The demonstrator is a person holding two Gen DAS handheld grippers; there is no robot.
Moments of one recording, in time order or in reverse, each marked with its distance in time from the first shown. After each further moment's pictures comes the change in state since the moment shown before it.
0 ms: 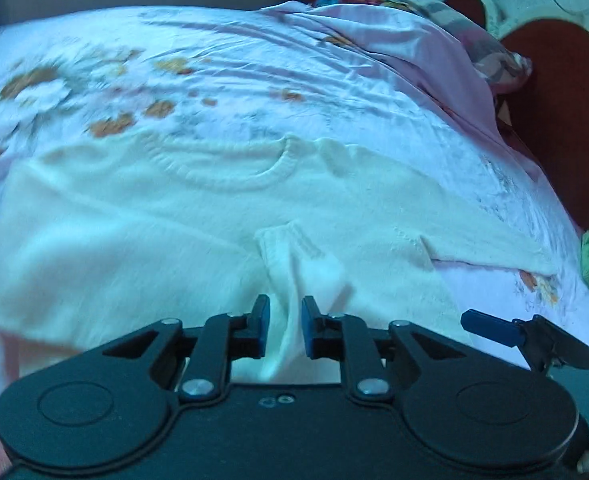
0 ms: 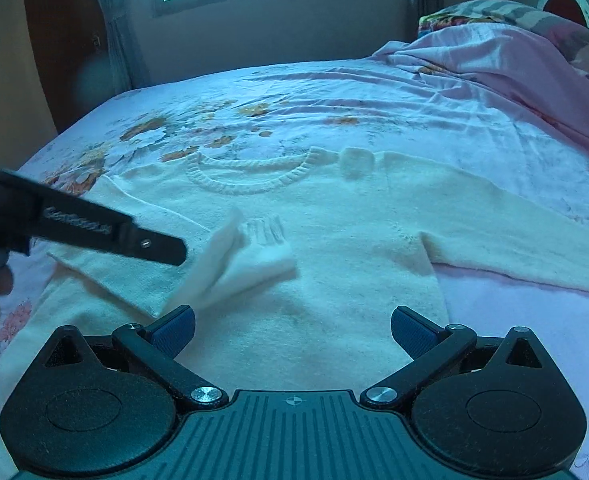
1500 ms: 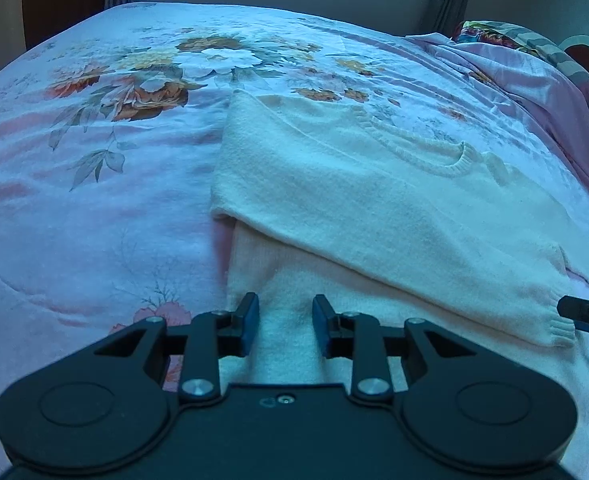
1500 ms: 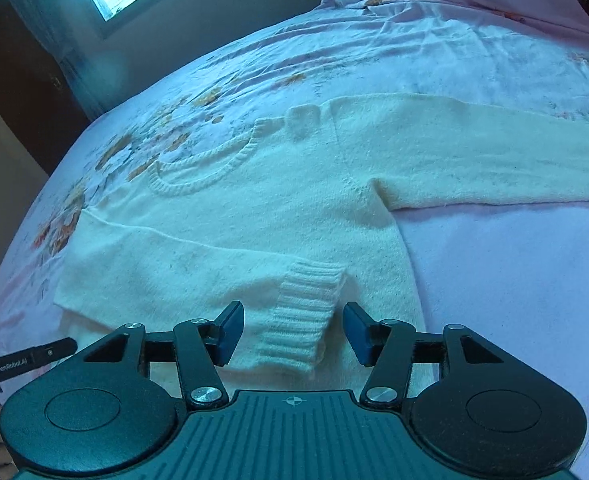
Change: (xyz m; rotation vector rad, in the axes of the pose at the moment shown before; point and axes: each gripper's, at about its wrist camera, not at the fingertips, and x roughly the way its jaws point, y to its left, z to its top) left arm -0.040 0.078 -0.058 -0.200 -0.080 0.320; right arm 0.015 -0.062 0.007 0.280 0.122 0.071
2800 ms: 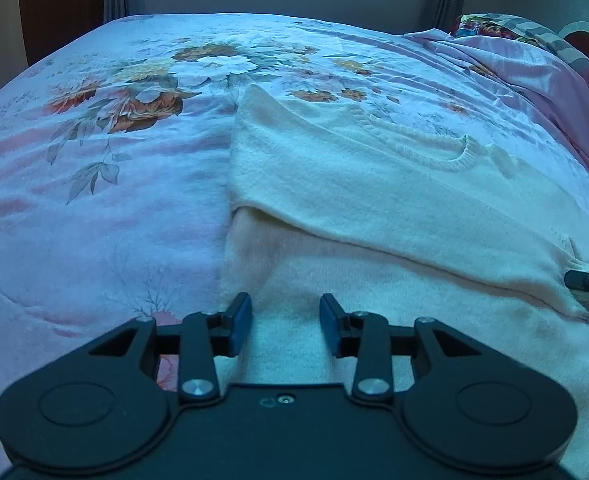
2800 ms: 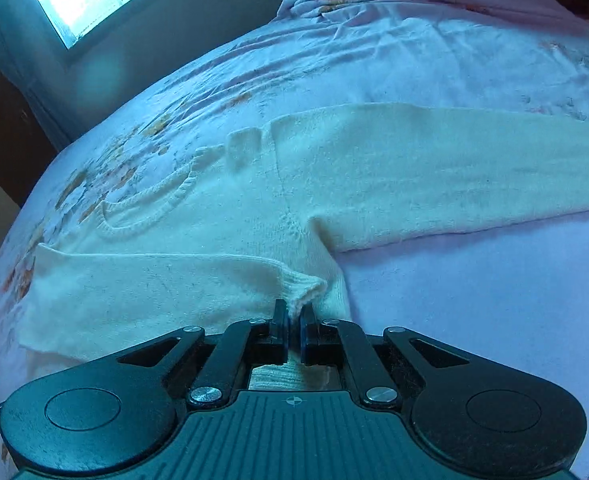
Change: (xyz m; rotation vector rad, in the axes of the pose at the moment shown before) left arm 0.004 -0.012 -0.002 0.043 -0.020 0.042; right arm 0.022 -0.035 0.021 0.082 -0.067 -0.060
